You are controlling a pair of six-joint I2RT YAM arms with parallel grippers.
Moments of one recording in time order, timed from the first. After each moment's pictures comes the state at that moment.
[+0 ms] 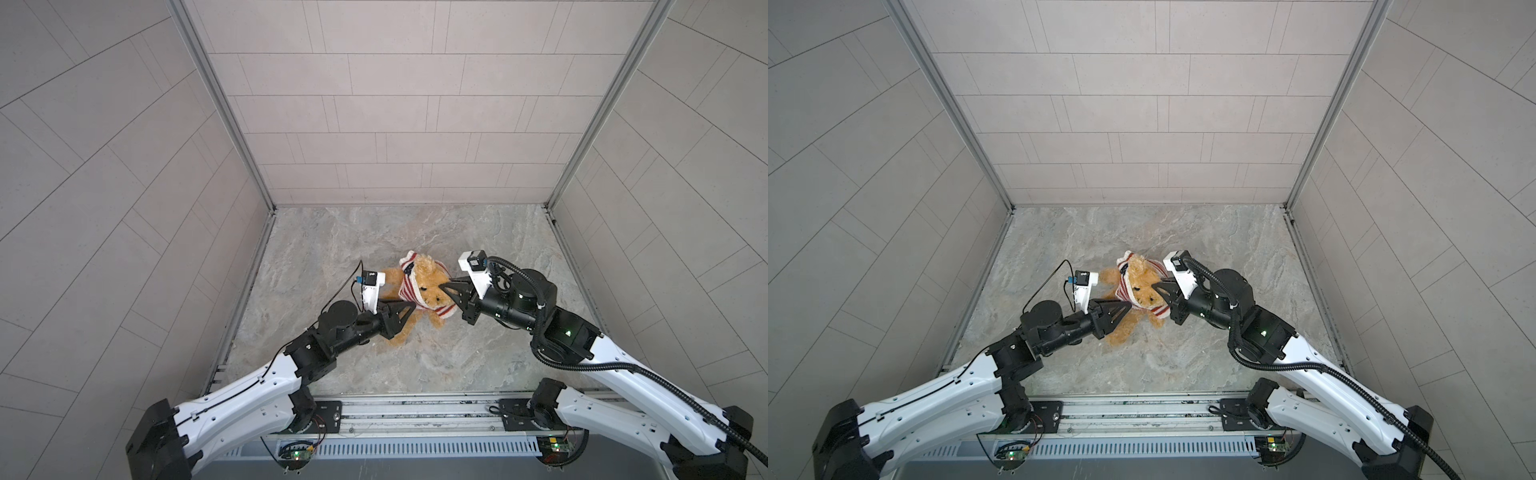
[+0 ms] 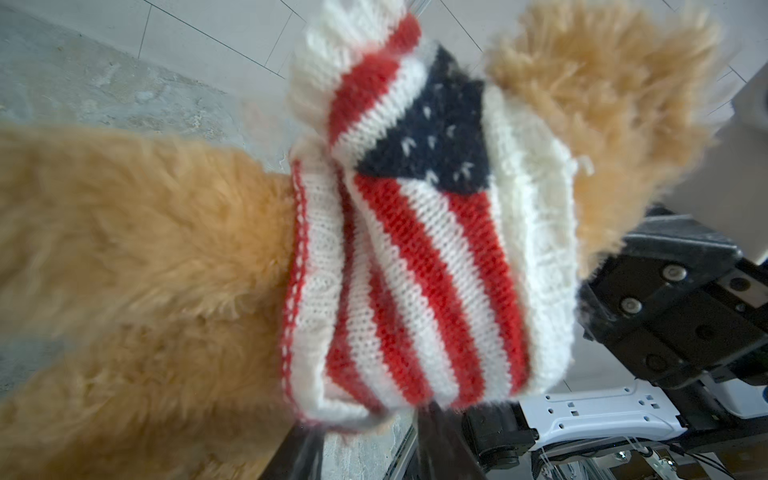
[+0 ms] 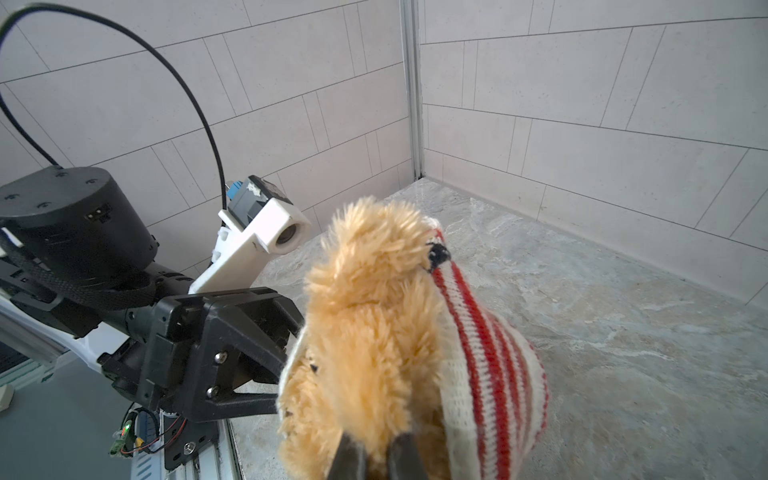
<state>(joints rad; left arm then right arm) -0.87 0.82 0.47 0.19 0.13 -0.74 0.77 0.84 0.84 -0.20 -0.21 0.13</state>
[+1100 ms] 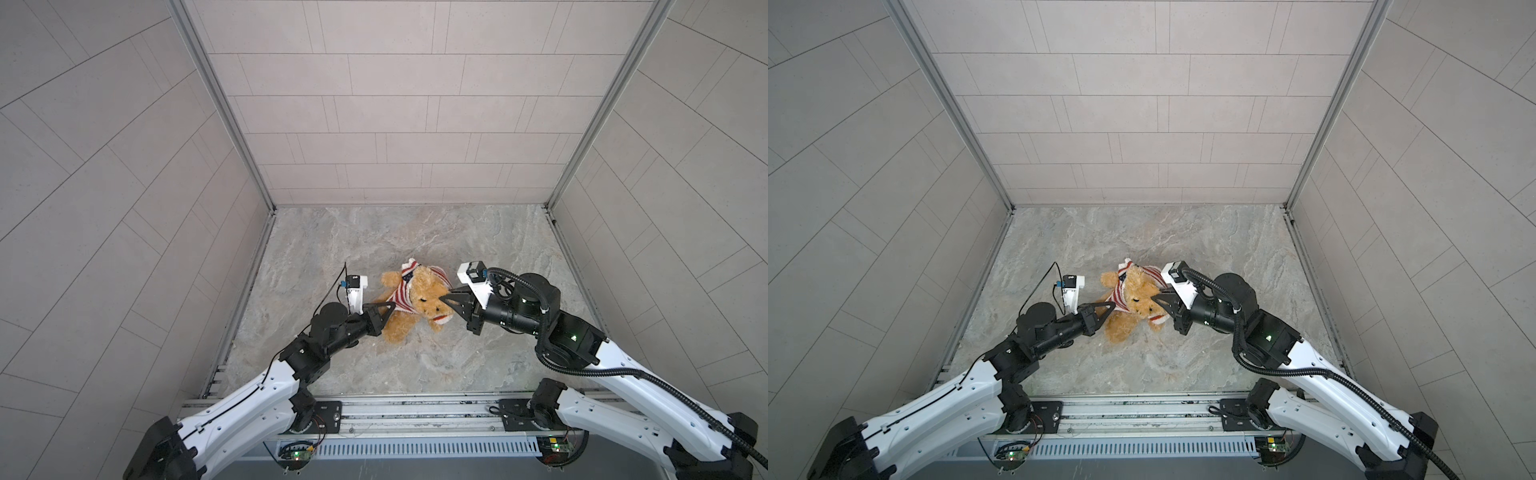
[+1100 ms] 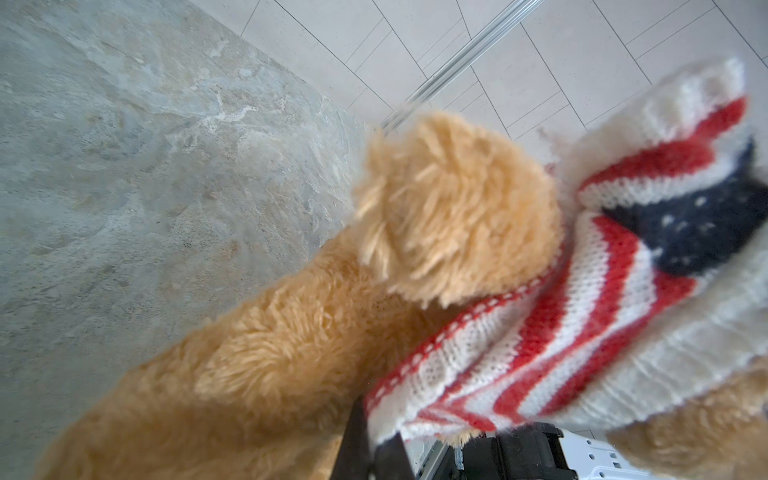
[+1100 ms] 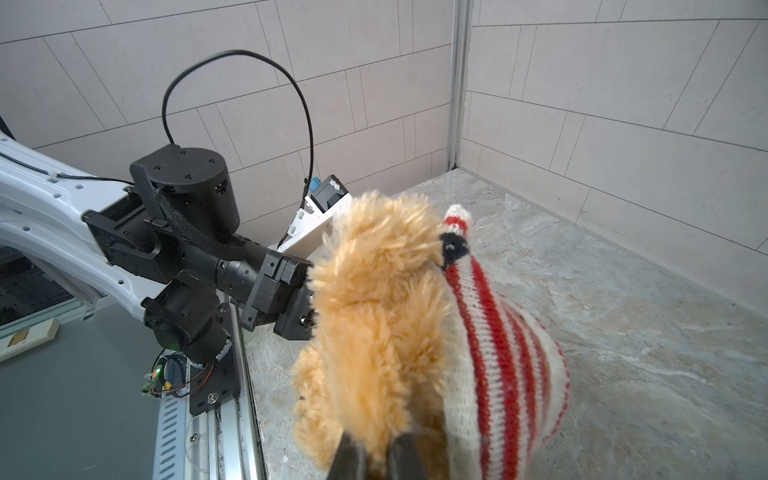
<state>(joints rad) -0.71 0.77 0.34 0.18 0.17 -0.83 0.77 0.80 0.83 -0.25 -0.30 0.04</state>
